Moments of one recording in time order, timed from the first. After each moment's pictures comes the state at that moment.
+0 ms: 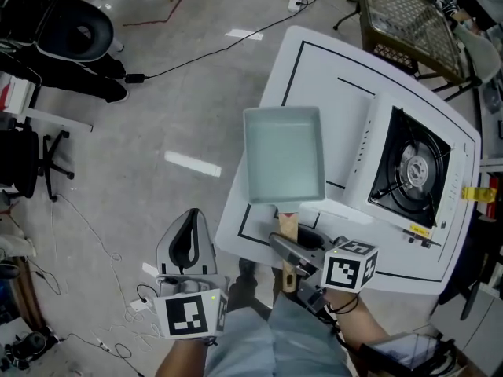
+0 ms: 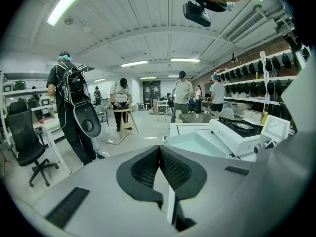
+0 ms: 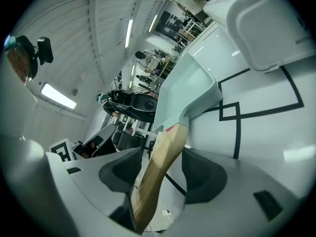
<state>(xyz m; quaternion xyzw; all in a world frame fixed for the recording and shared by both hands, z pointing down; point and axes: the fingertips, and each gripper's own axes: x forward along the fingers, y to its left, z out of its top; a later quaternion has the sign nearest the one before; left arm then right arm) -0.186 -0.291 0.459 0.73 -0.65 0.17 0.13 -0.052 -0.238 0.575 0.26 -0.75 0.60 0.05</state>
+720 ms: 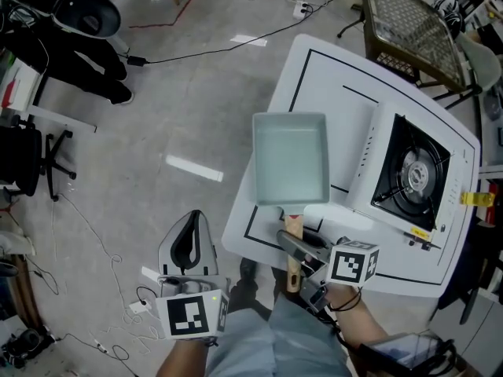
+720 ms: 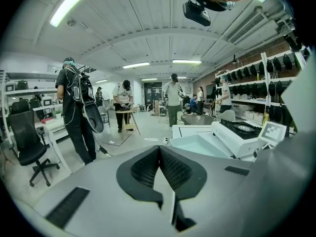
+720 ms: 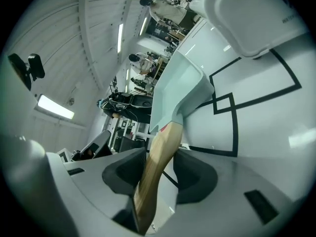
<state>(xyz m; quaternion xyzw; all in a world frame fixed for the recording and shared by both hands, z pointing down) -0.202 -0.287 0.447 0.73 -0.66 0.16 0.13 -0.057 -0.239 0.578 0.27 -0.72 0.64 0.03</state>
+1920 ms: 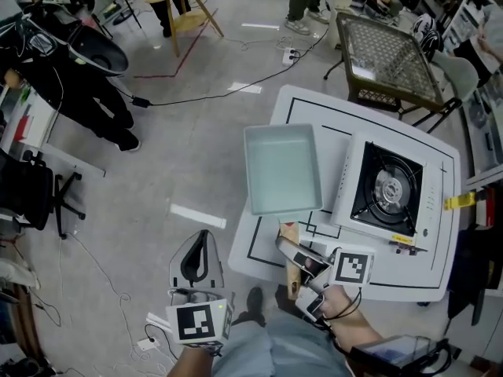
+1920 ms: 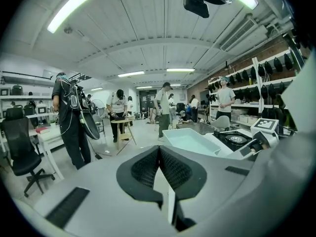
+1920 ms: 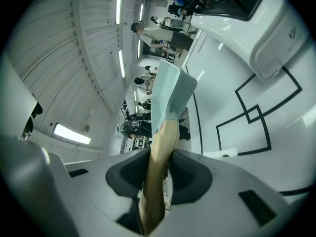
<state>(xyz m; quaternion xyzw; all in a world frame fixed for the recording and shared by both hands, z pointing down) -0.185 -0.271 0.381 0.75 -0.64 0.14 0.09 -0.055 -0.260 0.475 0.25 -0.70 0.66 -0.13</state>
